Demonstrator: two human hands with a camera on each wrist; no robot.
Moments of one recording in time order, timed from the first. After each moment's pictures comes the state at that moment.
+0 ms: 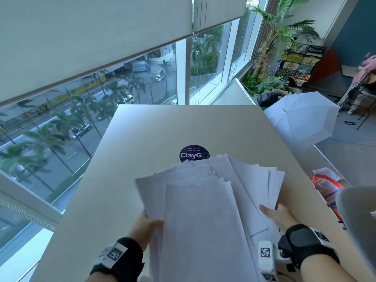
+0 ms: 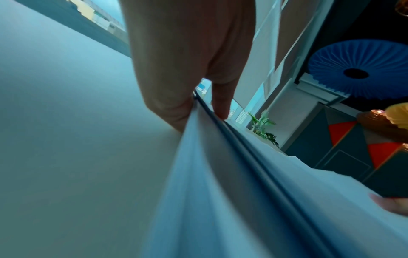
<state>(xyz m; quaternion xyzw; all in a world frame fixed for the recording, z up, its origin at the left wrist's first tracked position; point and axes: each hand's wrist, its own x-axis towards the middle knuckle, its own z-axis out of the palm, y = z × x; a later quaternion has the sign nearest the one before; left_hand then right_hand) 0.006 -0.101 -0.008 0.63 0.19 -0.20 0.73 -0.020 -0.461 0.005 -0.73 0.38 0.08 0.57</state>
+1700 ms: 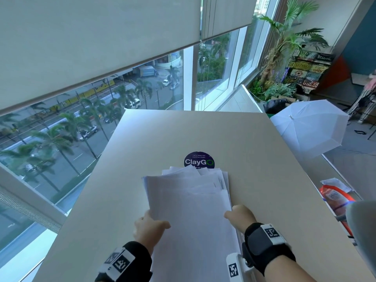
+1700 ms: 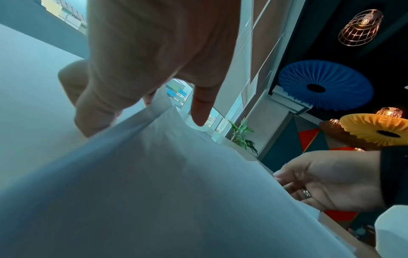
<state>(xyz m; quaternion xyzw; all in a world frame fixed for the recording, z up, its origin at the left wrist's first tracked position) 0.021 -0.111 -0.021 0.78 0.29 -0.16 0.53 0.019 -0.357 0.028 -0.87 0.25 0.22 0.36</state>
